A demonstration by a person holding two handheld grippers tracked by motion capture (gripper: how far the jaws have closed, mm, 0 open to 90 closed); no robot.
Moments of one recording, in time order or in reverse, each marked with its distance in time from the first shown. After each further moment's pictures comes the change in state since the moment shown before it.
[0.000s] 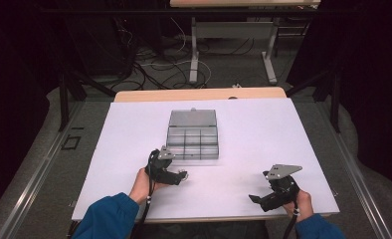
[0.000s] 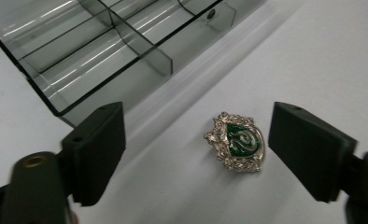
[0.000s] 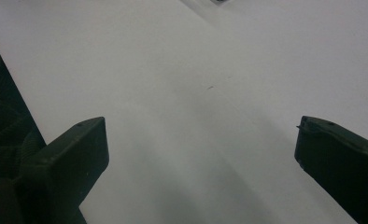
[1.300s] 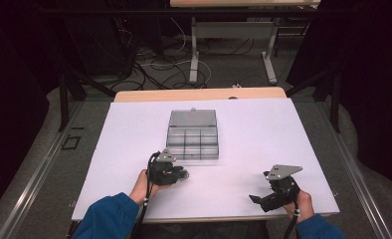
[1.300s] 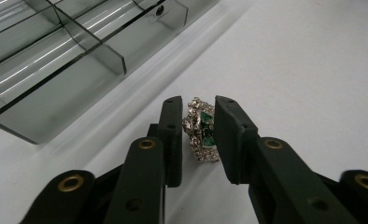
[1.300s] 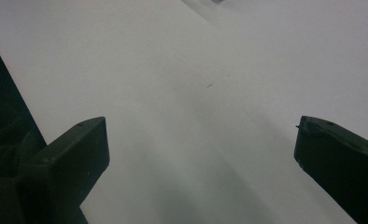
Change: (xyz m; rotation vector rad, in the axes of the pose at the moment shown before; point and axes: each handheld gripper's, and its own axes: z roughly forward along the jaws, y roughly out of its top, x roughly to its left) left arm -0.005 -0.003 -0.004 -0.022 -0.138 0.002; right arm 0.002 -0.001 0.000 -0.007 -0.011 0.007
